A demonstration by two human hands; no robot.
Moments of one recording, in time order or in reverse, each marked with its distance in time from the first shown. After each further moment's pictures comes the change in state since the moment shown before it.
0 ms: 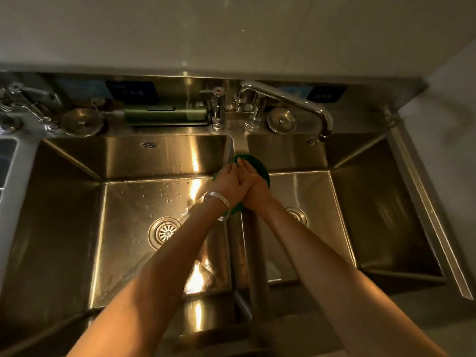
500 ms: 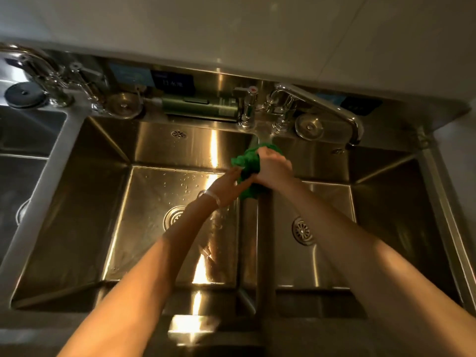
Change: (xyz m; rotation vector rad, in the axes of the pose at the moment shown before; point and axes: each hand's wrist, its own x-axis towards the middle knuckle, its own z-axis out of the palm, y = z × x) left_hand -0.030 -0.034 -0.023 -0.286 -0.068 -0.088; right_hand 0.019 -0.006 -0.049 -0.012 0.003 0.136
